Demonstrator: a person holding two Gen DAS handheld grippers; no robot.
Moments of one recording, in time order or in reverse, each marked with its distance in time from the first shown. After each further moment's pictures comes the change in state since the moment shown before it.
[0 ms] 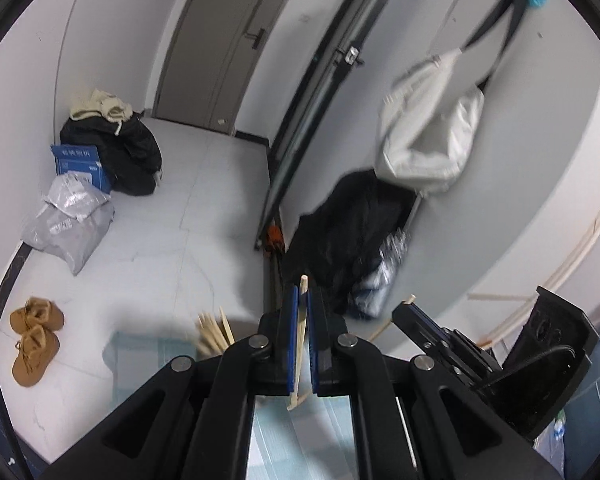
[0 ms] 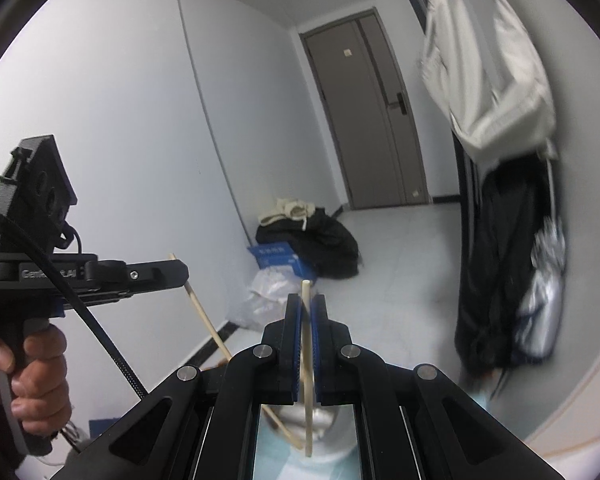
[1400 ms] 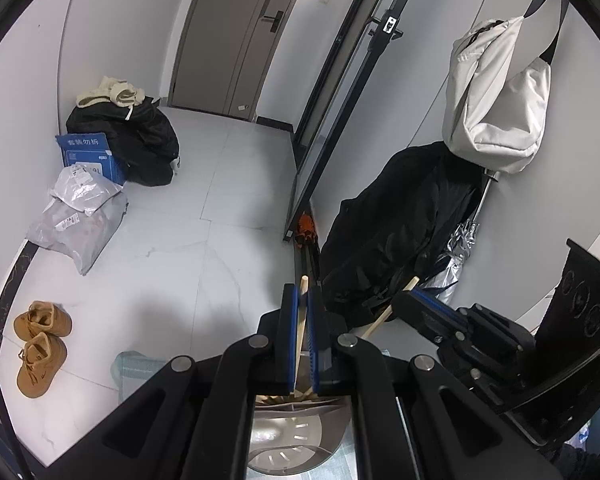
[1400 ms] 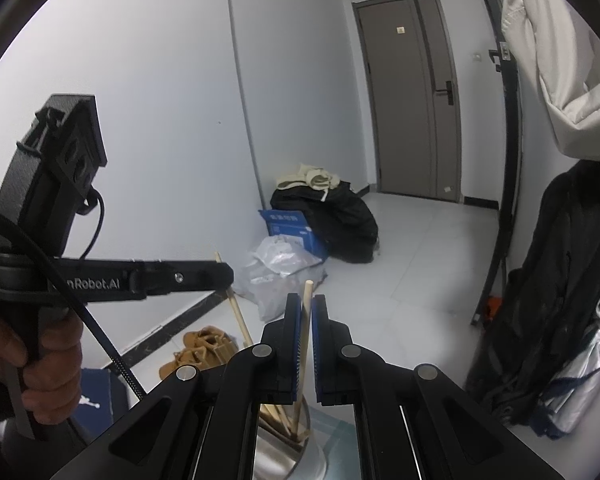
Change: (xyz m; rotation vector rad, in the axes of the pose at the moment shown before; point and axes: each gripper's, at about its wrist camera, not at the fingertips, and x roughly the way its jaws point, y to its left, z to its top) left arm 0.092 0.050 -0.013 0.016 0.053 0.104; right arm 0.114 -0.016 -0.008 -0.174 0.120 0.086
